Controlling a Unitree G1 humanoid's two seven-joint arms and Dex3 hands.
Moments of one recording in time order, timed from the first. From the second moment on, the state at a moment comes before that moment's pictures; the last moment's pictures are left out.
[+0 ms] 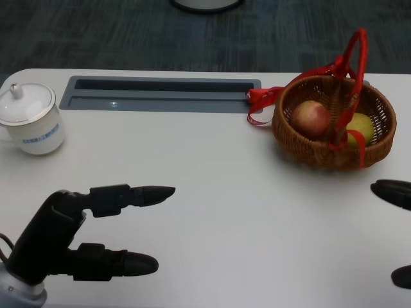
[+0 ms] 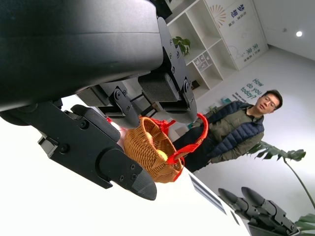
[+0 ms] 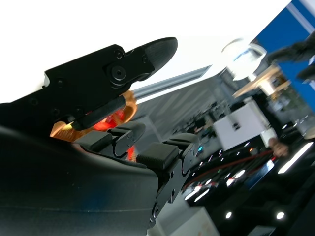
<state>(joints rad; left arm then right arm) 0.00 0.28 0.00 0.16 -0.14 -0.85 -0.42 0.05 -0.59 -0.02 0.32 -0.01 -1.11 0.18</state>
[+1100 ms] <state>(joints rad) 0.05 0.29 0.00 0.09 -0.15 -0.84 -0.42 -0.28 -0.27 0.24 0.59 -0.02 -1.10 0.41</state>
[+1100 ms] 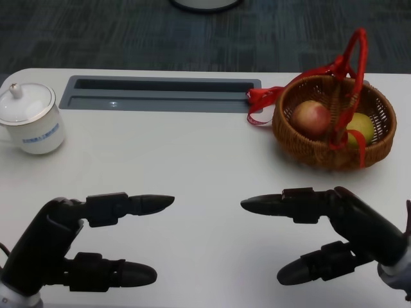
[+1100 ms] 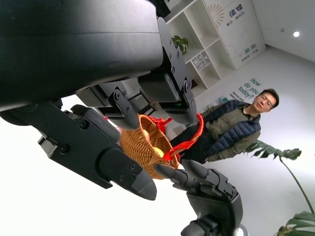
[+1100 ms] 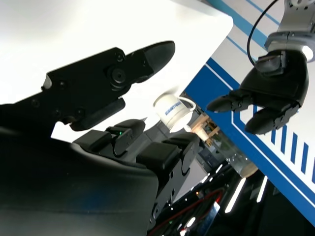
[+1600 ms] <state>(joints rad) 0.05 0.31 0.01 0.09 -0.16 -0.84 -0.42 -0.39 -0.22 0.23 0.77 -0.07 -1.14 0.41</state>
